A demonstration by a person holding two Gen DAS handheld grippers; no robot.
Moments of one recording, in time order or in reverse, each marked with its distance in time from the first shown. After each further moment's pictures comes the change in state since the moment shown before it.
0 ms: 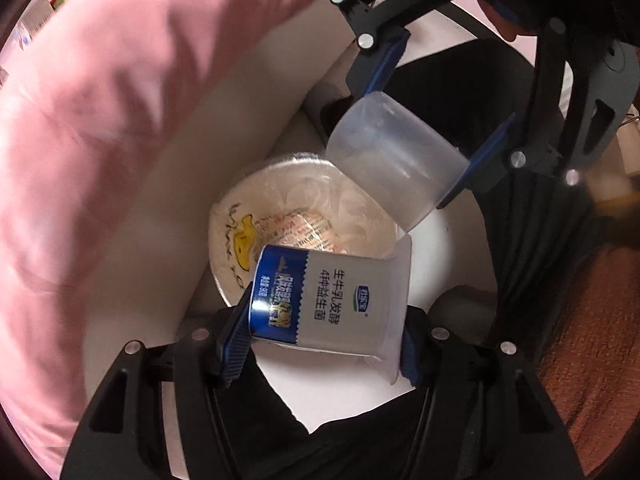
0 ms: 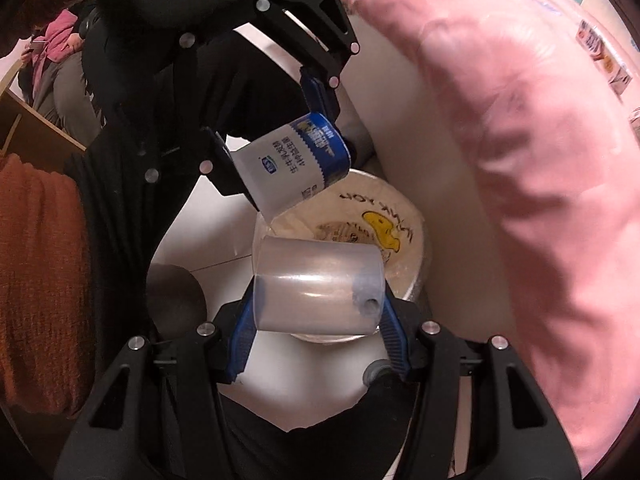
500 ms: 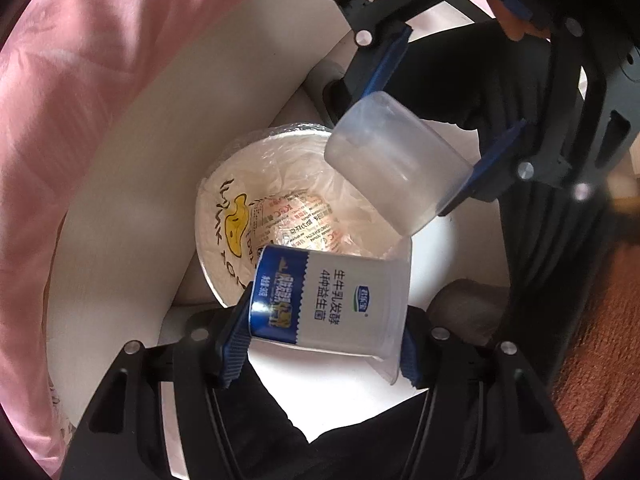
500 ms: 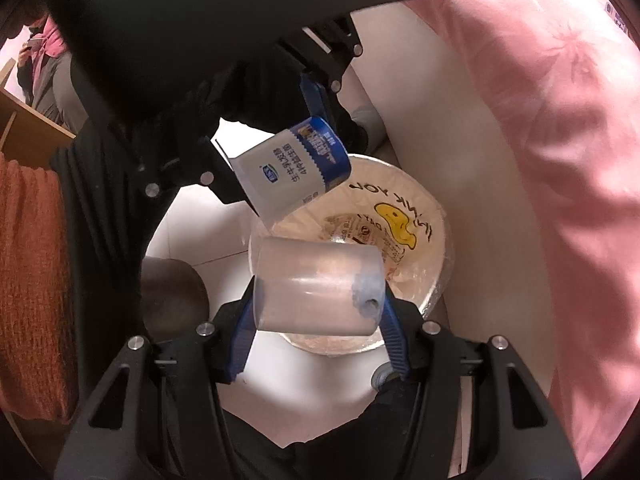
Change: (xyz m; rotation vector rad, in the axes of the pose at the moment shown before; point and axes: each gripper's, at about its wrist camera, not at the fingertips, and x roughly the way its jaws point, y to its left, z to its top) left arm 0.031 0.011 -0.008 -0.022 0.034 -0.018; right arm 0.034 -0.011 0.001 0.006 0.033 0.040
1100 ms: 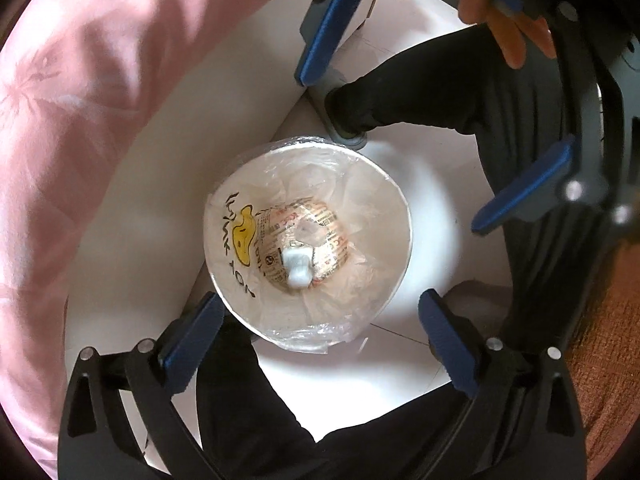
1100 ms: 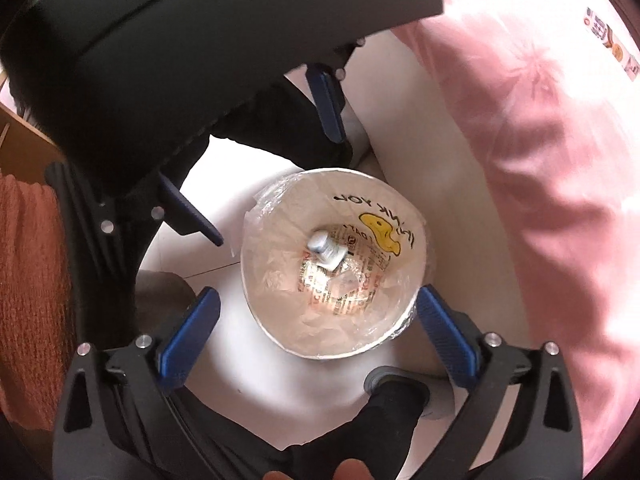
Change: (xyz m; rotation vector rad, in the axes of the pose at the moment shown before) left arm -0.012 -0.012 0.006 0.031 -0.013 0.033; right arm -0.015 0.003 -0.001 0.024 -0.033 -0.061
